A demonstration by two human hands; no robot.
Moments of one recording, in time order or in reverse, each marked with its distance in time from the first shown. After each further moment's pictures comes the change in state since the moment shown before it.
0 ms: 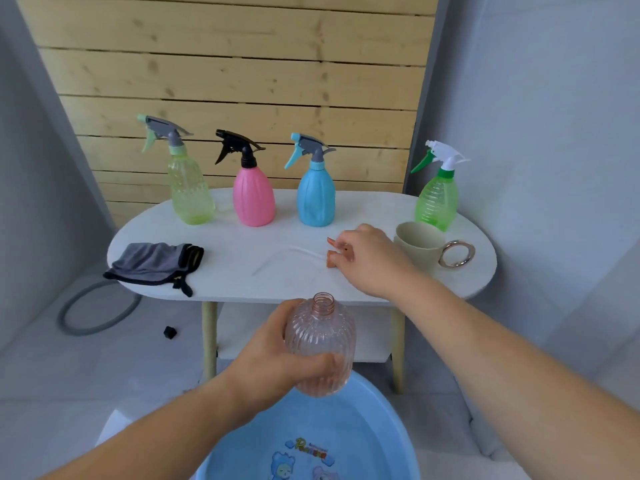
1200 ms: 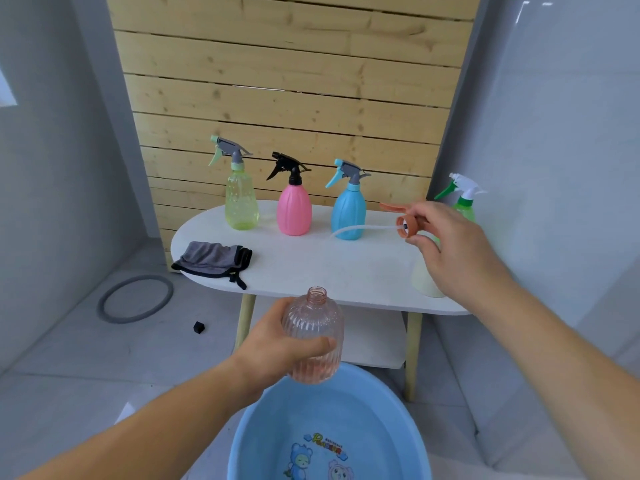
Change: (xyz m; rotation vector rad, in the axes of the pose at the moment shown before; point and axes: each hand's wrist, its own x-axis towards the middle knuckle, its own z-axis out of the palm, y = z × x) left_hand -0.049 0.005 -0.052 -0.145 0.107 -0.045; right_hand -0.071 -0.045 -0.086 0.128 0.375 -0.258
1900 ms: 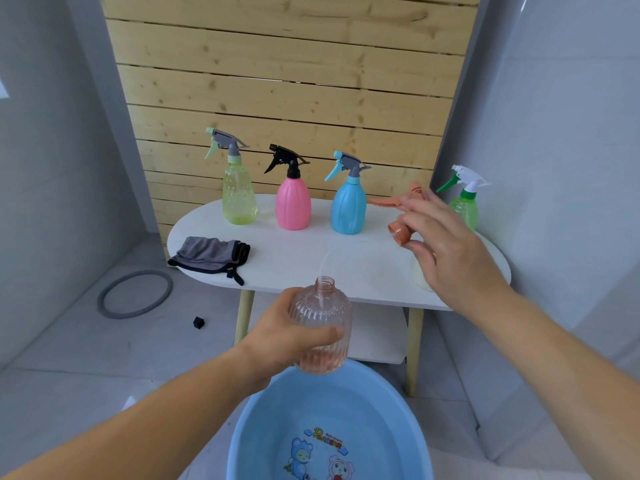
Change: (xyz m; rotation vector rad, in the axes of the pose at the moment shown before) left_hand 0.014 0.005 0.007 -0.011 -0.053 0.002; right_hand -0.008 0.016 0.015 -0.130 0.162 -0.411
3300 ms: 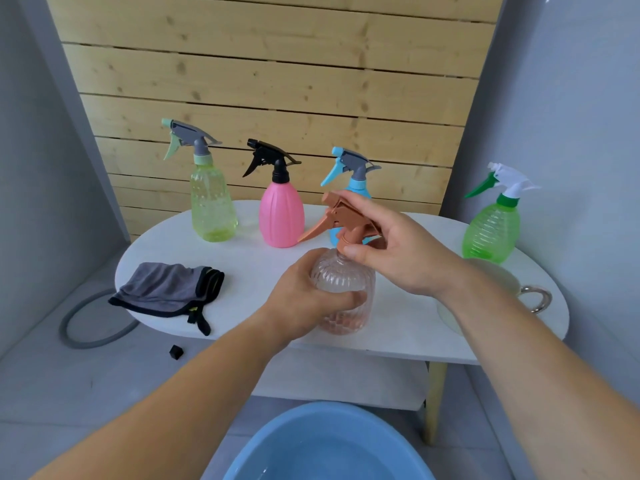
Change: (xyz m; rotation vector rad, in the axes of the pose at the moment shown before) left_hand 0.167 0.025 0.001 0.170 0.070 0.238; right_hand 0.066 0.053 0.109 0.770 -0.420 0.497
